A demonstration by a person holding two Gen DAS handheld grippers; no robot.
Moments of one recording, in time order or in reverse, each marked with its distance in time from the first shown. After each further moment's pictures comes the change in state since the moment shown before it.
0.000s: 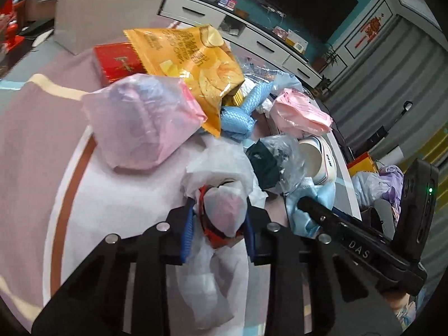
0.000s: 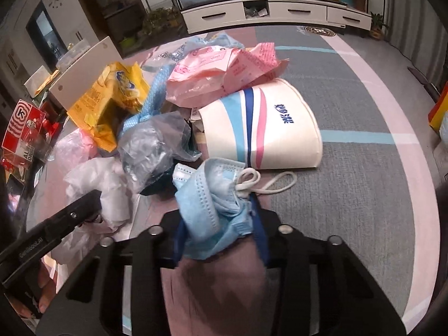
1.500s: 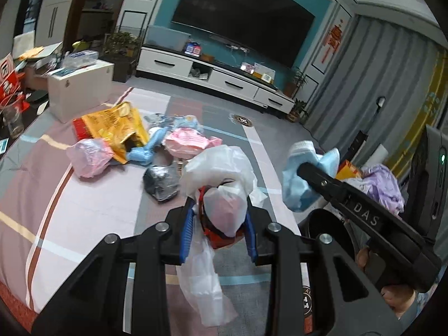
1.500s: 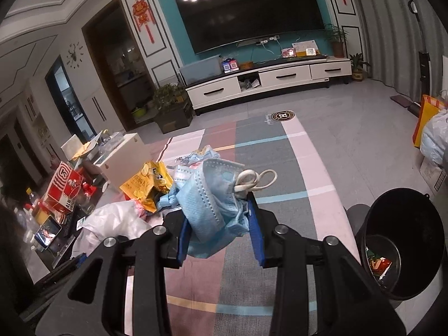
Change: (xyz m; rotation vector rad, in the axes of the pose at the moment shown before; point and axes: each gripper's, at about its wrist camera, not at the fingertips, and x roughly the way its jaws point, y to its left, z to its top) left arm -0.115 -0.160 -0.051 0.160 -0.237 -0.021; right arm -0.185 -0.050 -0.011 0.070 -0.378 0.061
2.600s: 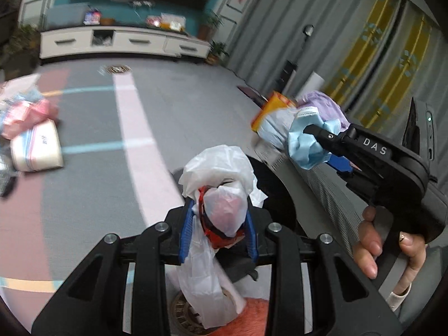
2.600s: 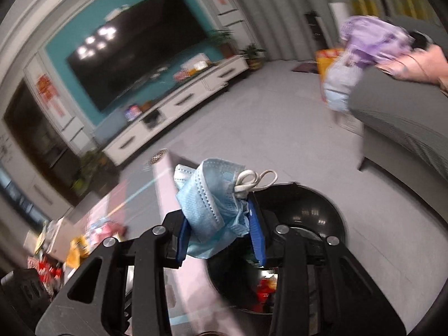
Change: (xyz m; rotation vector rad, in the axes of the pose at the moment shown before) left arm 0.111 -0.190 -0.061 0.251 0.277 -0.361; right arm -0.098 -0.223 -0.011 0.442 -0.132 -0.349
